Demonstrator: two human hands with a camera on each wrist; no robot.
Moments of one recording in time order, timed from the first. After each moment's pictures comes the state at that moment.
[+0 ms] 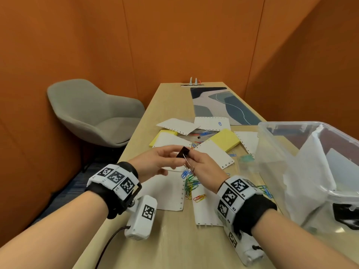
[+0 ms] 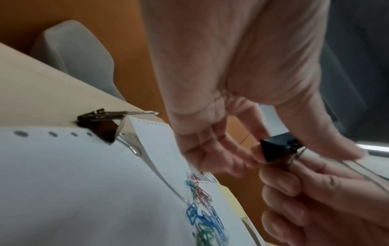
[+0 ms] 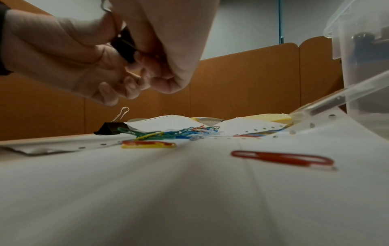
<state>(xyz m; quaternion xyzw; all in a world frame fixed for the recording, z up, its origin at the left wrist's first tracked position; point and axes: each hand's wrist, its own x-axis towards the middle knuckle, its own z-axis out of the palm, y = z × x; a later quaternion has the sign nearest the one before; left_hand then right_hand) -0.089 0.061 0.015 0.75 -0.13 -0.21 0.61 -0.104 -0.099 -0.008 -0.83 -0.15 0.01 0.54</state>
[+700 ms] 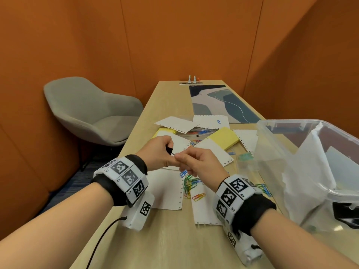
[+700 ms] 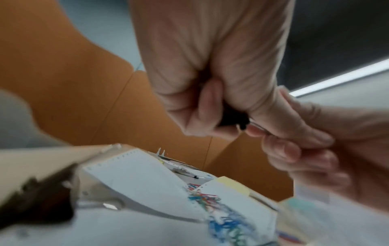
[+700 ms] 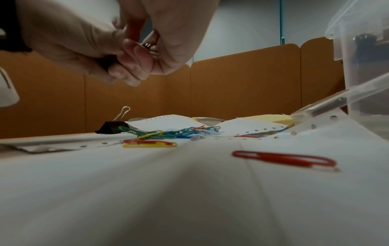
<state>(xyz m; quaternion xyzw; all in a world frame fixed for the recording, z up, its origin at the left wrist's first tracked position) -0.074 0.044 0.022 0.92 -0.15 -0.02 0.37 -0.105 -0.099 -0.008 -0.77 -0.13 -0.01 0.62</state>
